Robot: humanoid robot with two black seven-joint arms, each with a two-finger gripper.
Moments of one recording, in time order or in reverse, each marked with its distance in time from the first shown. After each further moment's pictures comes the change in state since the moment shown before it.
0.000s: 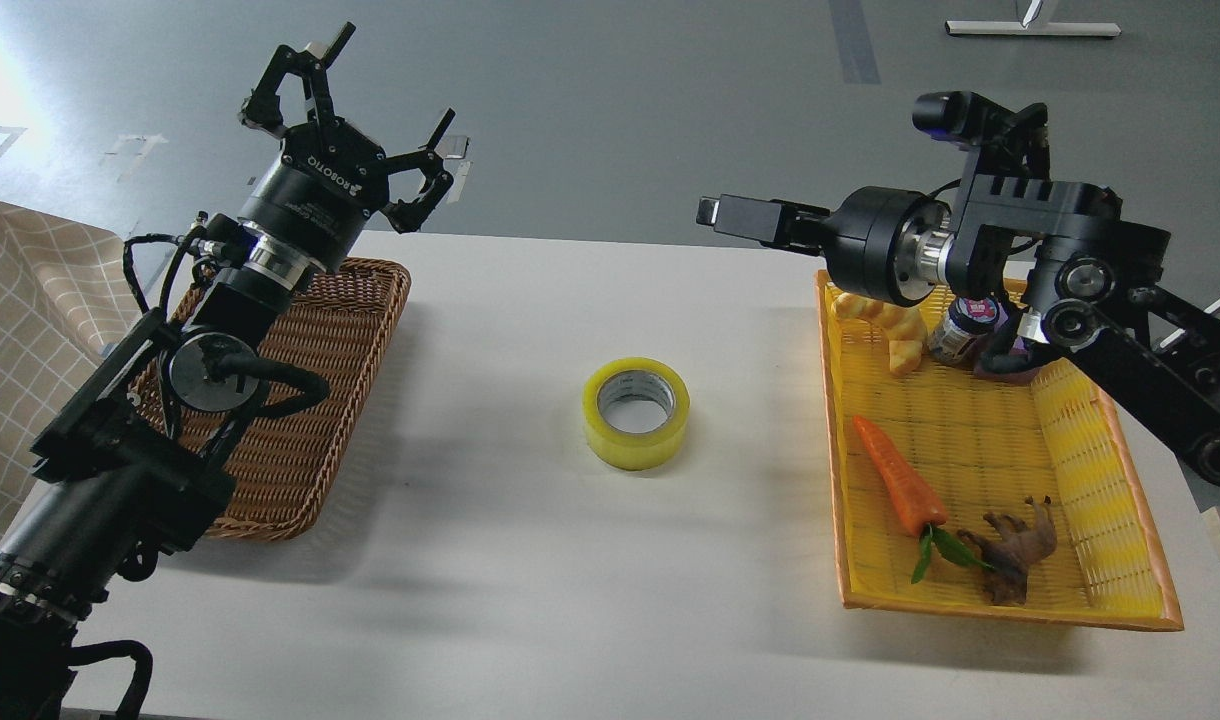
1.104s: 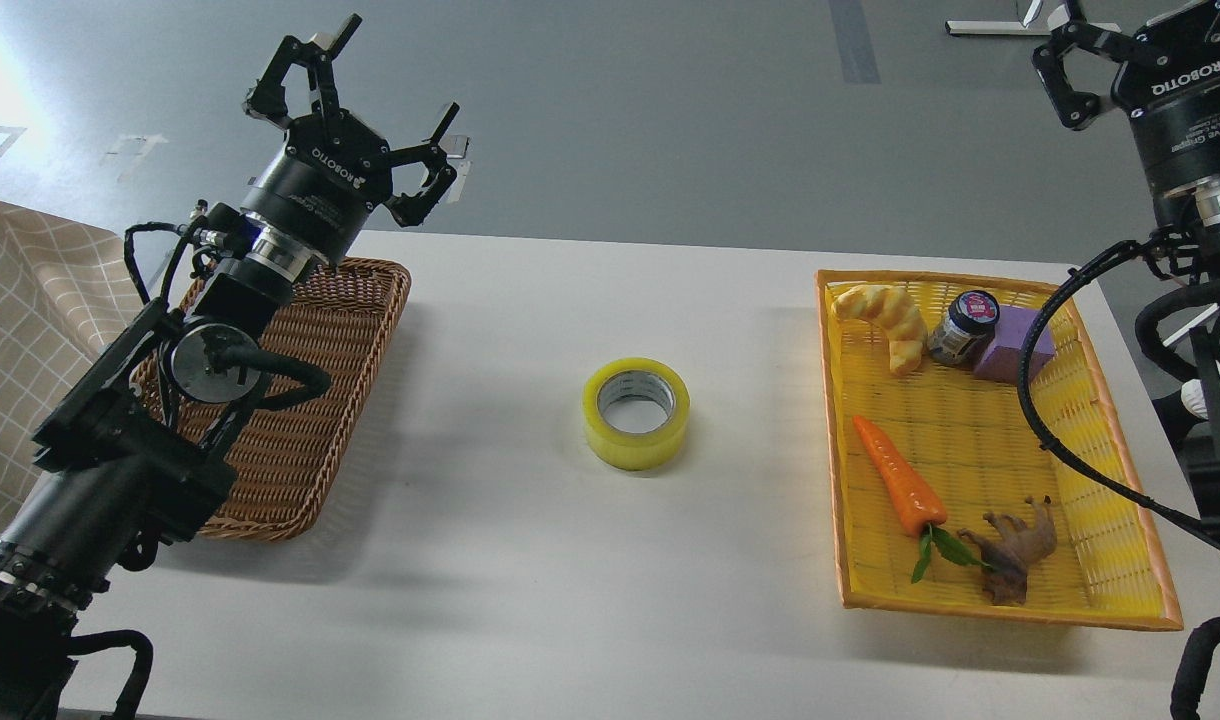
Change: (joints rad) left arm -0.027 0.004 0.012 0.009 0.030 0.000 0.001; right arm -0.178 0.166 0.622 -0.286 1.070 0.000 0.247
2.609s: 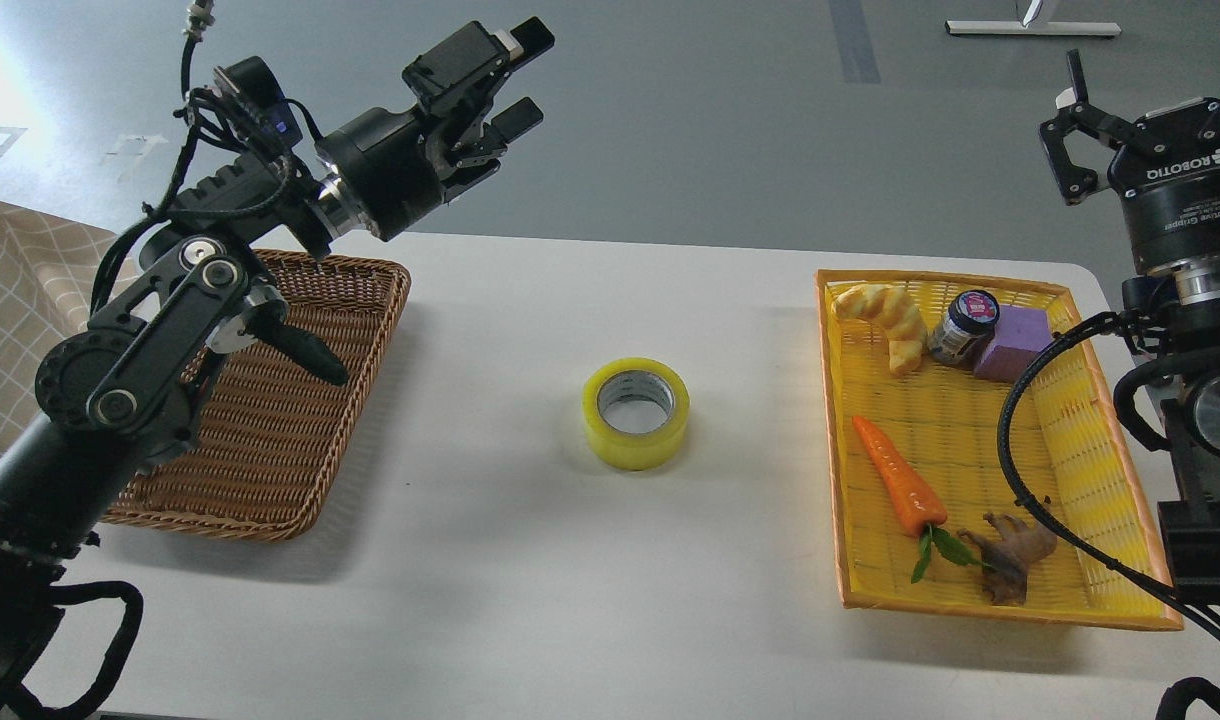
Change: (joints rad) left arm -0.107 0.052 0.078 -0.182 1.021 0.062 -0.003; right arm -0.129 0.060 0.041 0.003 0.086 0.000 0.003
